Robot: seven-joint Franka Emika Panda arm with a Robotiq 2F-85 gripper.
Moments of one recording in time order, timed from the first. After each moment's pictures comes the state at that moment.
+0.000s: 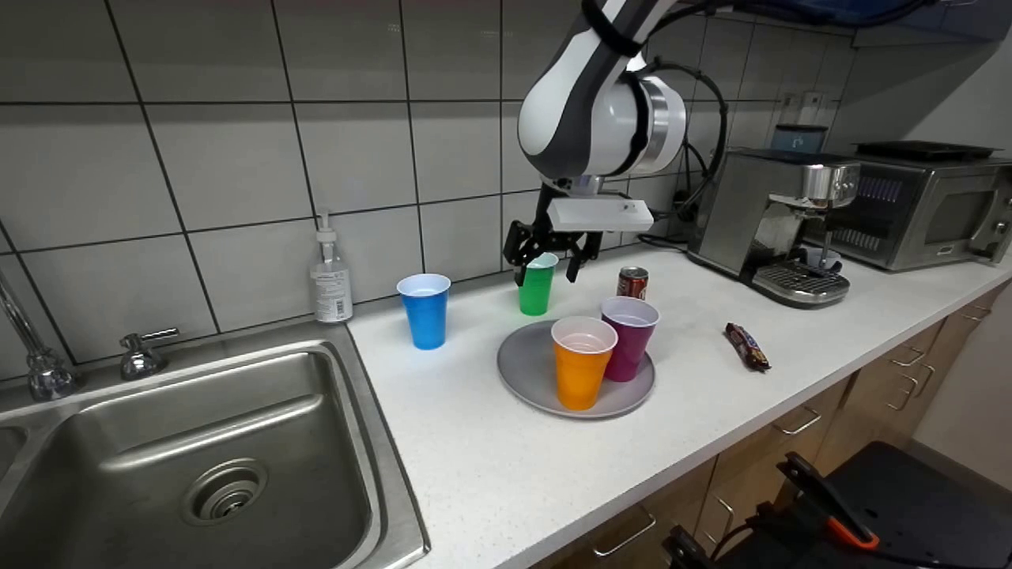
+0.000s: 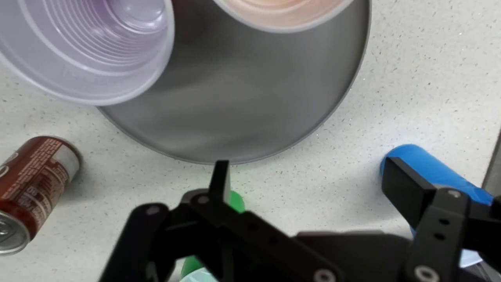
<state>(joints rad) 0.02 0.17 0.00 -2.35 0.10 2.75 0.03</state>
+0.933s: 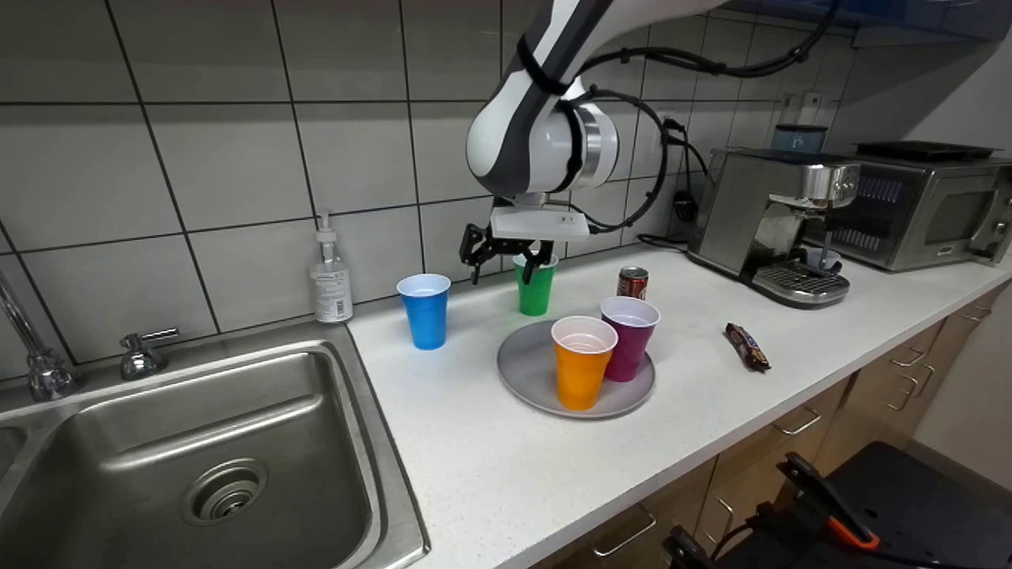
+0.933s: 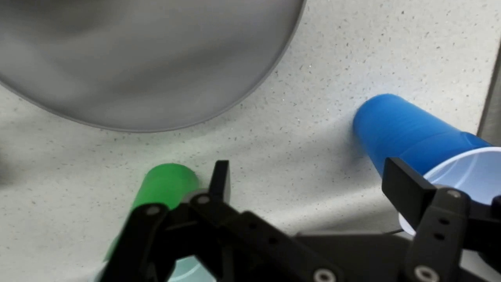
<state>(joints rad) 0.08 0.38 0.01 -2.12 0.10 2.78 0.16</state>
